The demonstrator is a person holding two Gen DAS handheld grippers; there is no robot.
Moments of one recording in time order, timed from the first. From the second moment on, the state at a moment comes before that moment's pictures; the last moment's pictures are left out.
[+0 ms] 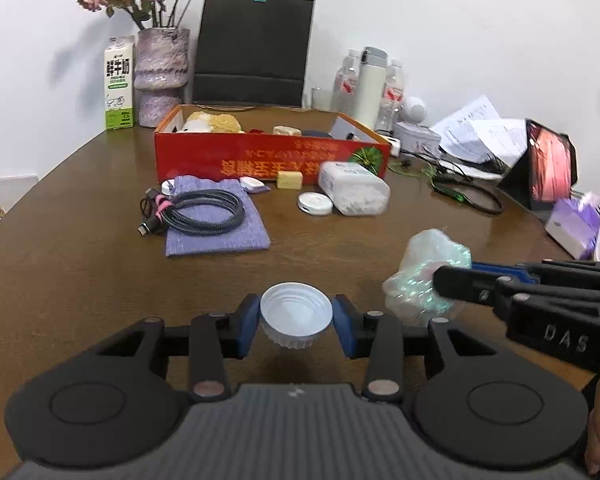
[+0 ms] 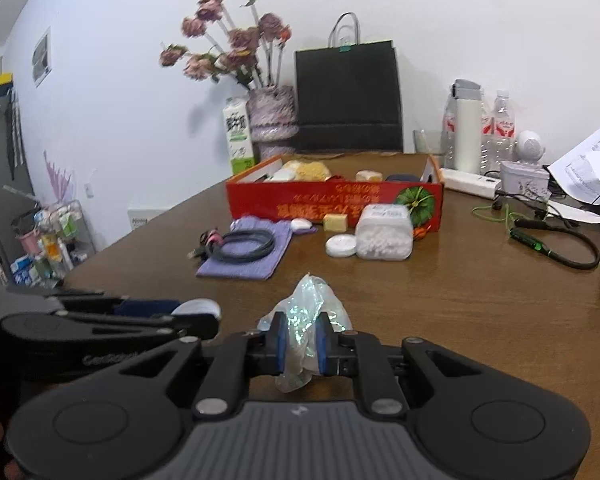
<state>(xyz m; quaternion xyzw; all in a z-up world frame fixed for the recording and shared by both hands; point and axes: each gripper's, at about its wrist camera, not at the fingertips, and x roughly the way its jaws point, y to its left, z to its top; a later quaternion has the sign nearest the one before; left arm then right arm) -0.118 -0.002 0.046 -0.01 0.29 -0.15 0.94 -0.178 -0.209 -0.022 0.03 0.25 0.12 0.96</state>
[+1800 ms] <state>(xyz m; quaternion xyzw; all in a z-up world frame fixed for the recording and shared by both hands) 0.143 -0.024 0.095 -0.02 0.34 -0.07 0.94 0.117 -0.236 0.041 0.01 0.31 0.05 0.95</state>
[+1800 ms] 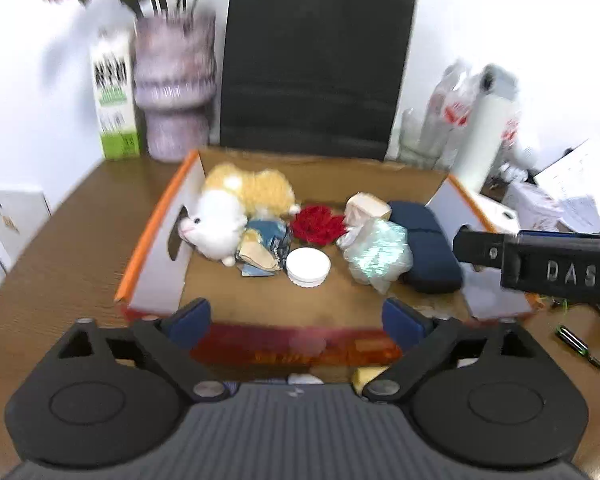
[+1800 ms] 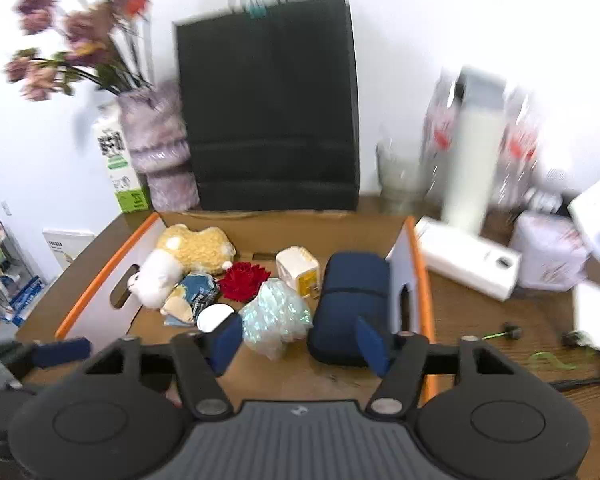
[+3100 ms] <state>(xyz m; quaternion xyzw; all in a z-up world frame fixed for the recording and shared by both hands) -0.118 0.015 0.017 -0.01 0.22 -0.07 0.97 -0.170 -0.192 -0.057 -0.01 0.22 0.10 0.97</state>
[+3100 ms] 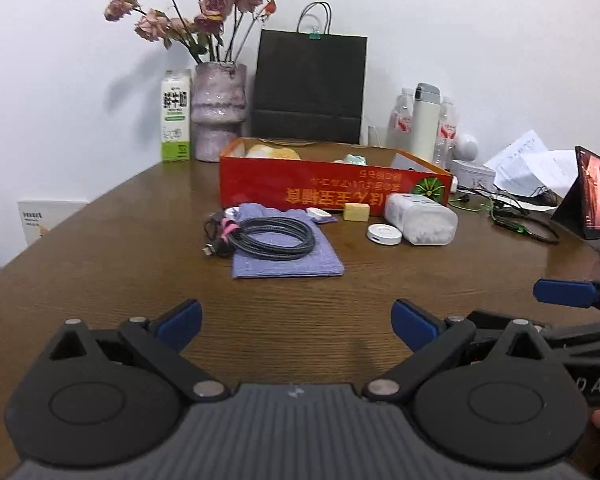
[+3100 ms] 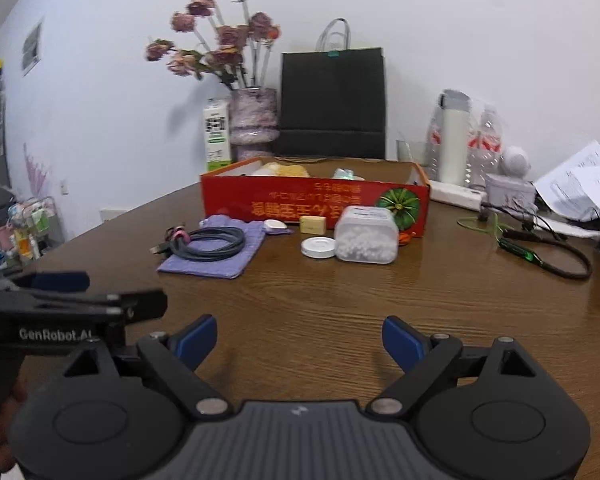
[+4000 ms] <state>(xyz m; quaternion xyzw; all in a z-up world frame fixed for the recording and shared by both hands) 0.057 0.068 0.016 -0.11 0.32 -0.05 0.94 0.047 -0.225 -0.058 0.08 0.33 0.00 0.94</state>
